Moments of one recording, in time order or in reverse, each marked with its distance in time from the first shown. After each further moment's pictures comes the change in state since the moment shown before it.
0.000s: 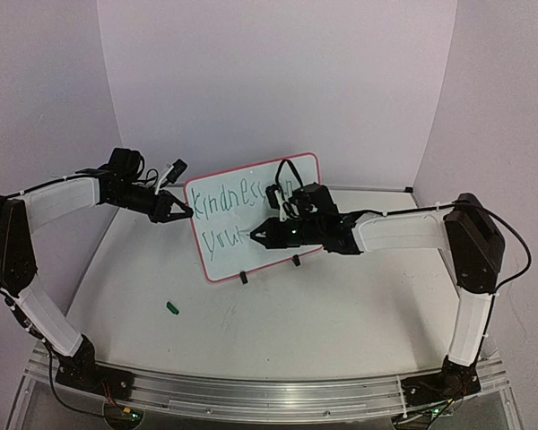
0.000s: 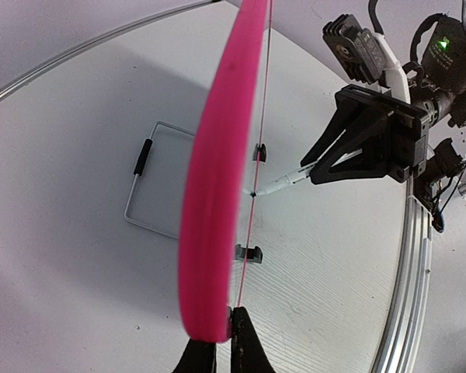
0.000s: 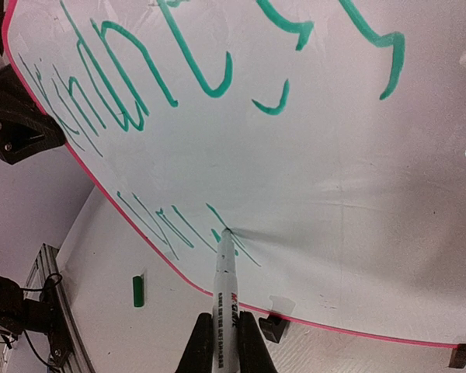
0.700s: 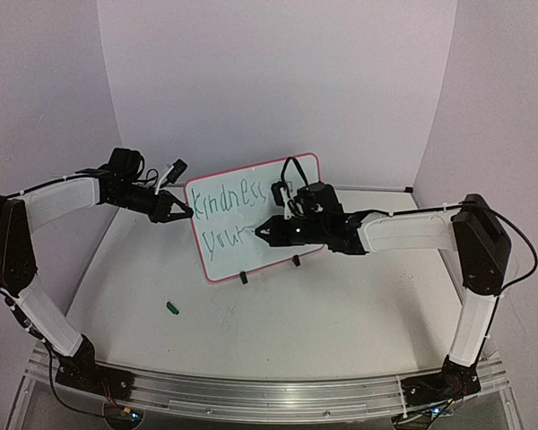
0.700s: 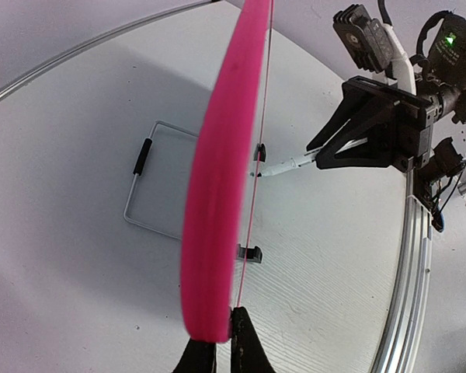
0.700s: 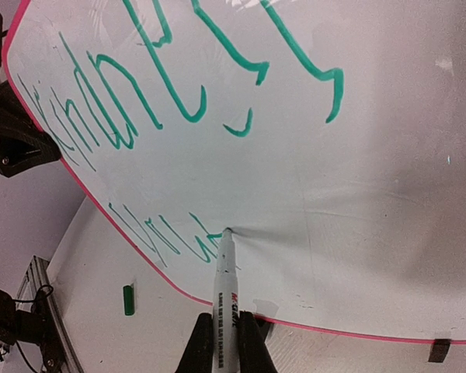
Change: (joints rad) left arm 0.000 0.000 0.000 0.000 0.000 0.000; right arm -0.002 -0.041 -0.034 0.008 0.050 -0.006
